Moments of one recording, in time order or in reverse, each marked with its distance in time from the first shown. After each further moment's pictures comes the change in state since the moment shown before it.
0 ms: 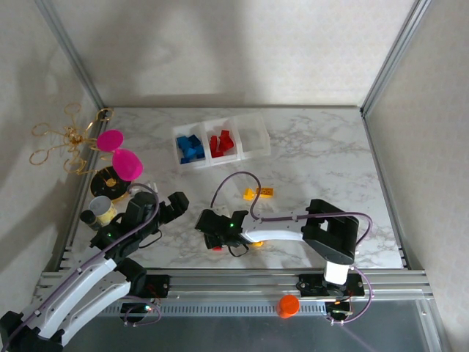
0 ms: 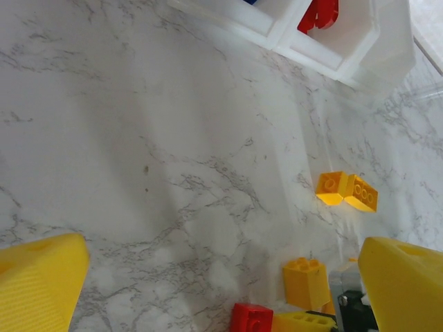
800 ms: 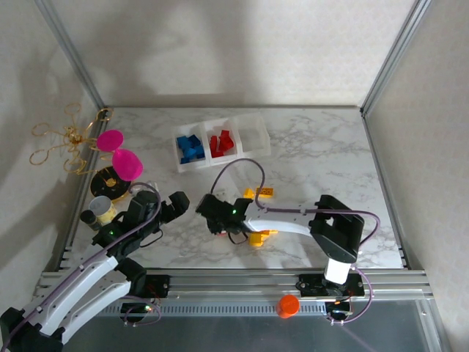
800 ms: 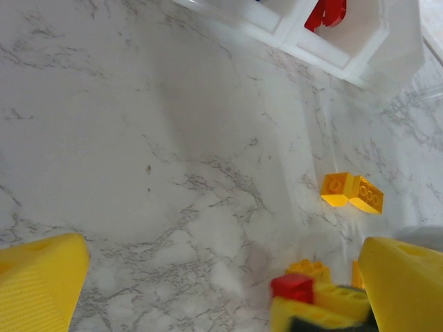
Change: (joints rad) left arm 0.000 0.041 0.005 0.014 -0.002 -0.007; right arm -0.096 -0.048 0.090 -0.045 0.055 -0.107
